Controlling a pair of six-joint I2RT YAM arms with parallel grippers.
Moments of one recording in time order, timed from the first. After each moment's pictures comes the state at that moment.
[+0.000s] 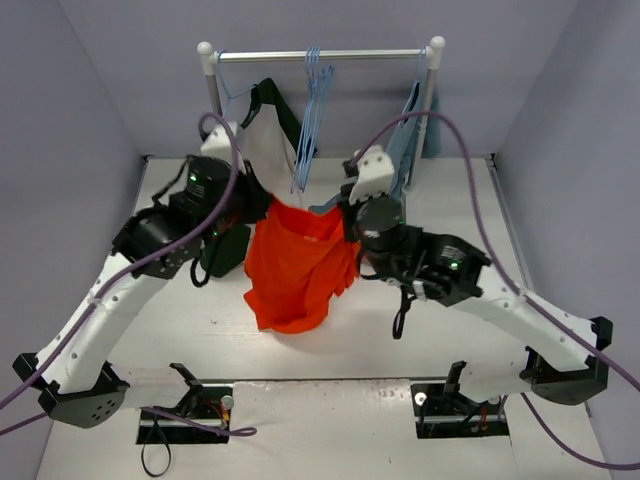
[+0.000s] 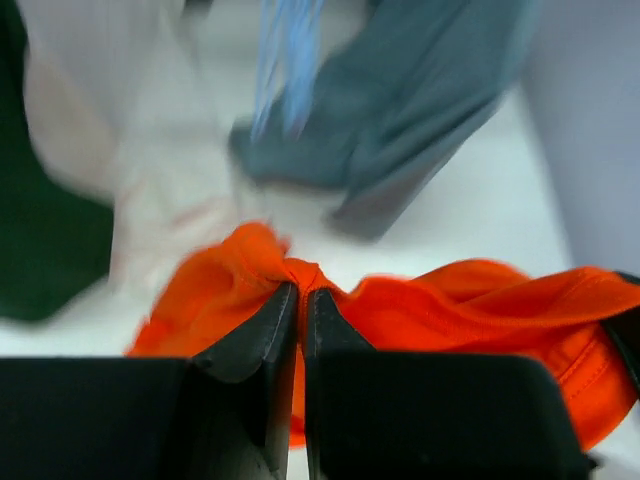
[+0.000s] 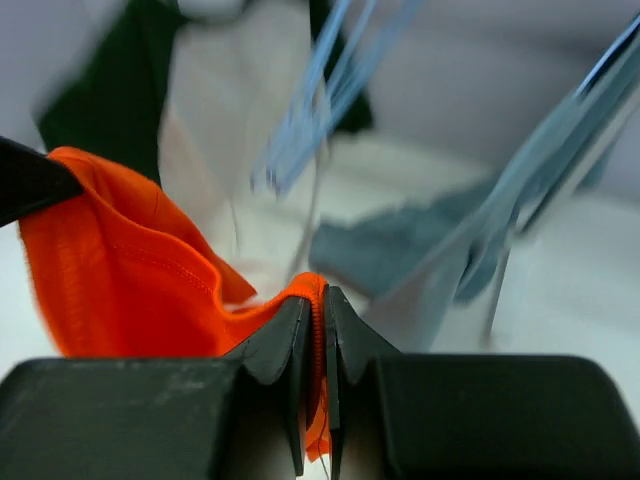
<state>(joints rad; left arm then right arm) -0.71 1.25 1.74 -0.88 -0.28 -0.54 1.11 1.29 1.61 -0.58 0.77 0.17</state>
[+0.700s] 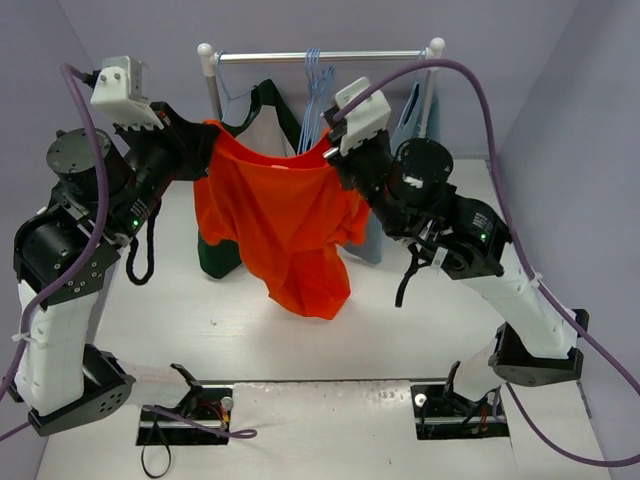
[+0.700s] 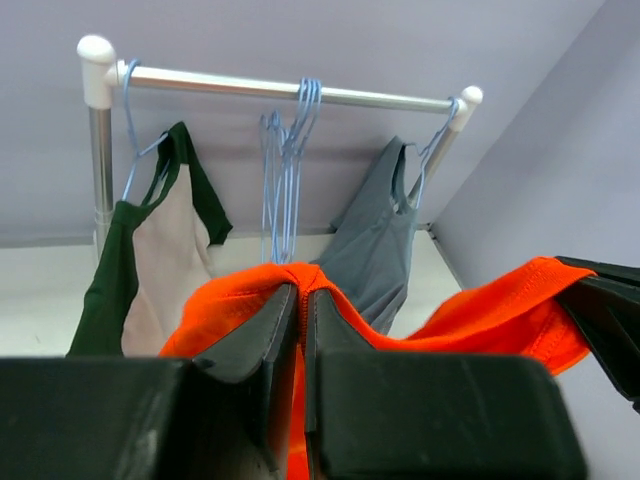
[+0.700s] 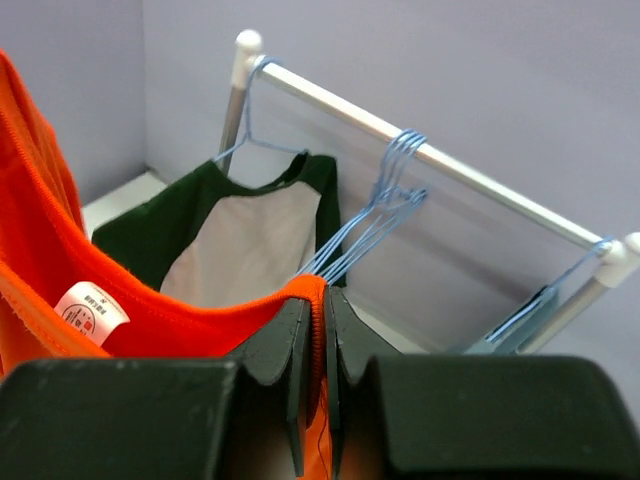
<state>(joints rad) -0.71 1.32 2.29 -0.93 -0.36 -0.31 1.11 1.52 2.18 -0.57 0.59 -0.33</state>
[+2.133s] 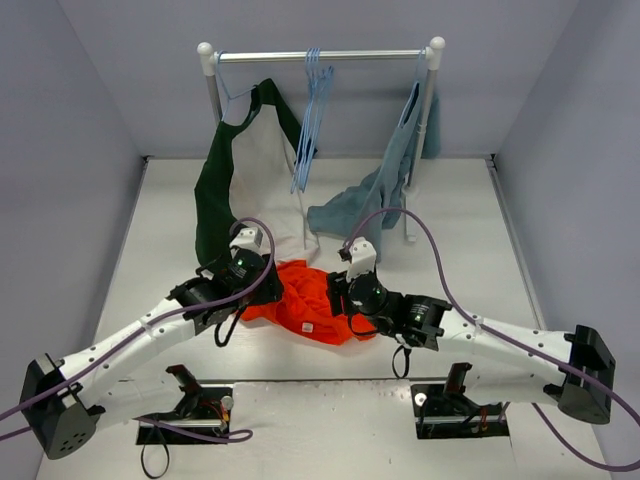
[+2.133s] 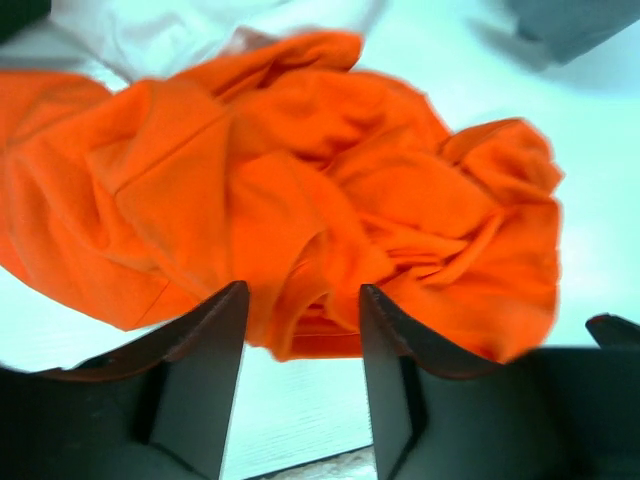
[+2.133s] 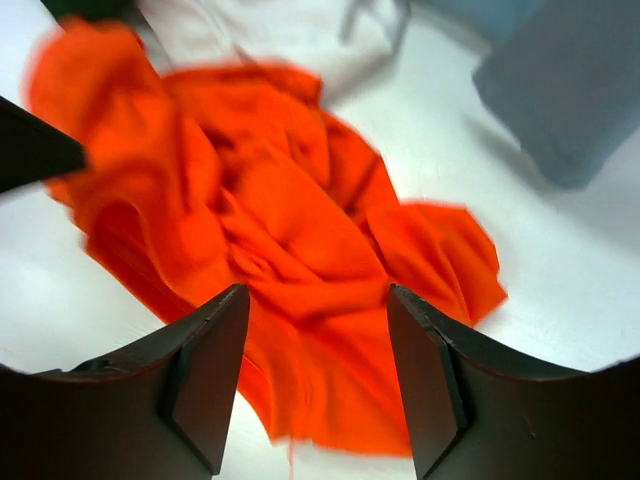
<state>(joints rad) -0.78 1.03 0.79 -0.55 -0.26 -0.76 1.10 1.10 0.70 -0.20 0.49 0.45</state>
